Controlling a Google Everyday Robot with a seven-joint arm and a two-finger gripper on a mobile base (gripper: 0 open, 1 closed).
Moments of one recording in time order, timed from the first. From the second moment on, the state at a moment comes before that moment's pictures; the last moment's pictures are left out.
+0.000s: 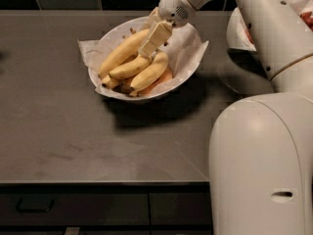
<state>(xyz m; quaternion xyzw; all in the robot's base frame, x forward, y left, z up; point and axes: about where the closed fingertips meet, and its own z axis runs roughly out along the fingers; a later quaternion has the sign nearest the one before) 0.676 0.016 0.942 -0.68 0.63 0.24 0.29</state>
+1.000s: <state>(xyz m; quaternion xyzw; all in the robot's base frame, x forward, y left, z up) 0.675 0.008 0.953 -0.68 0.63 0.23 0.30</state>
